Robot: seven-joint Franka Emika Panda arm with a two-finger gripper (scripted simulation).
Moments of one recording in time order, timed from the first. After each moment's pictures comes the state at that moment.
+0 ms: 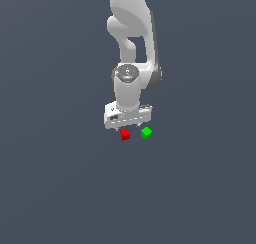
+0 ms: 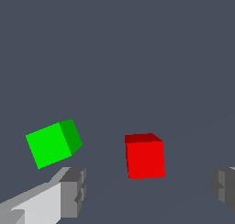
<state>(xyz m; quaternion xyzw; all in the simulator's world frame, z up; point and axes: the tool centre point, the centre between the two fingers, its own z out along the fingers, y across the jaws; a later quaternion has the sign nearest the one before) -0.031 -0.001 0.104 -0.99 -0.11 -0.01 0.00</state>
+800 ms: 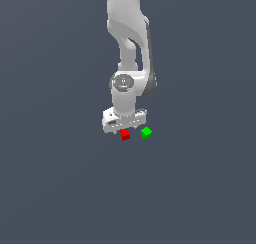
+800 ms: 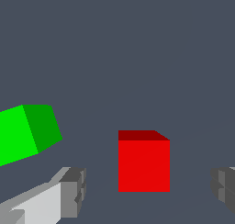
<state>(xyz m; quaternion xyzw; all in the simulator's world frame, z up) -0.041 -0.014 0.064 -0.99 -0.14 0.00 0.00</state>
